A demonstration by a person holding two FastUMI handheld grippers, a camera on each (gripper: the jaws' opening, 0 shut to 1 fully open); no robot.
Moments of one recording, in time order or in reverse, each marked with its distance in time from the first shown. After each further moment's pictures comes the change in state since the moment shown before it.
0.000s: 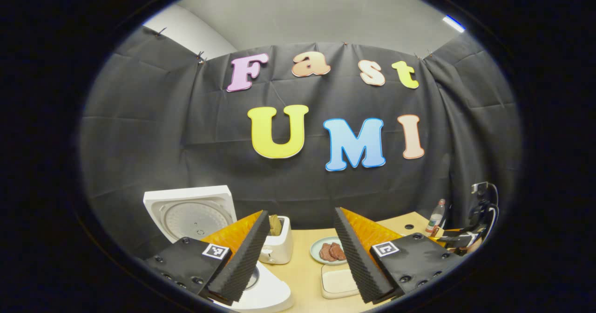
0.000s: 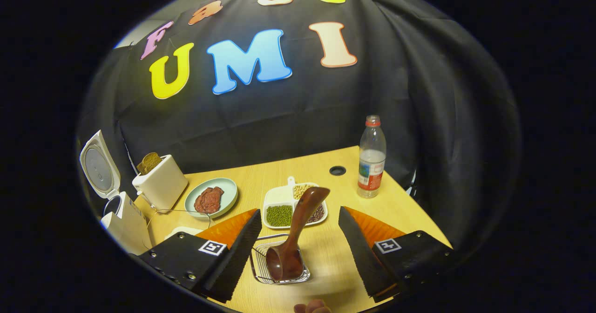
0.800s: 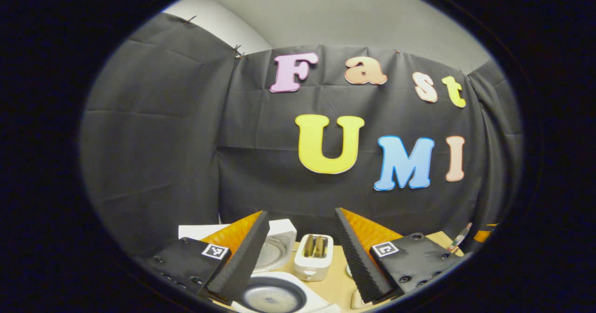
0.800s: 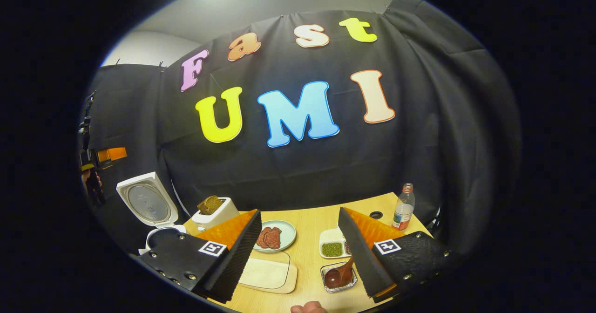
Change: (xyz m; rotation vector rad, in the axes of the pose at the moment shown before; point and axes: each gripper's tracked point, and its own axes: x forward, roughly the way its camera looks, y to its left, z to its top) left arm 0.015 0.078 0.020 -0.108 0.001 0.200; right arm -0.092 0.107 0.117 0.005 -0.180 0.221
